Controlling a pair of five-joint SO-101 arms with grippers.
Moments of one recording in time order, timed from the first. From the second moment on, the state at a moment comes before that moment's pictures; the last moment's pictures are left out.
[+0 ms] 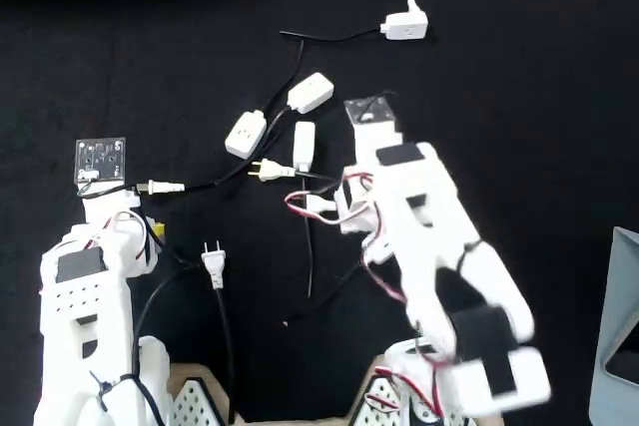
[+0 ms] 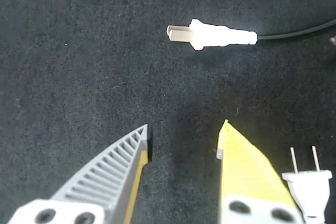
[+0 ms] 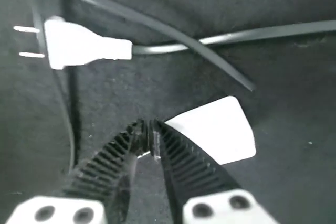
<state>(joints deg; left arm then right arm) -20.8 -51.6 72.9 45.5 -12.0 -12.7 -10.6 38.6 65.4 -3.1</state>
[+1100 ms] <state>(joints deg) -27.1 -51.6 72.8 45.5 -11.8 -48.6 -19.7 40.8 51.9 -17.8</state>
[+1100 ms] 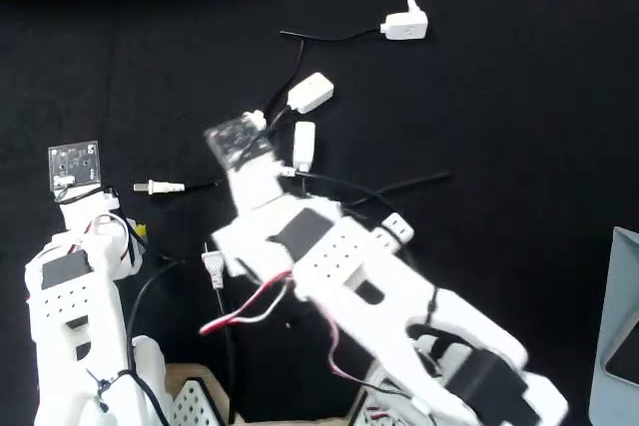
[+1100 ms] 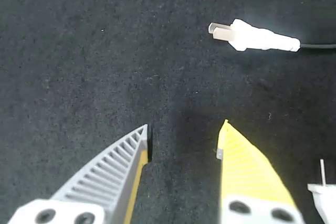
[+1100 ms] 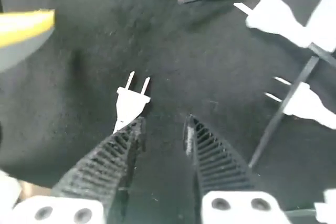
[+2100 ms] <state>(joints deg) -27.2 -51.6 72.8 45.5 -11.5 -53.1 11.7 24.0 53.3 -23.7</state>
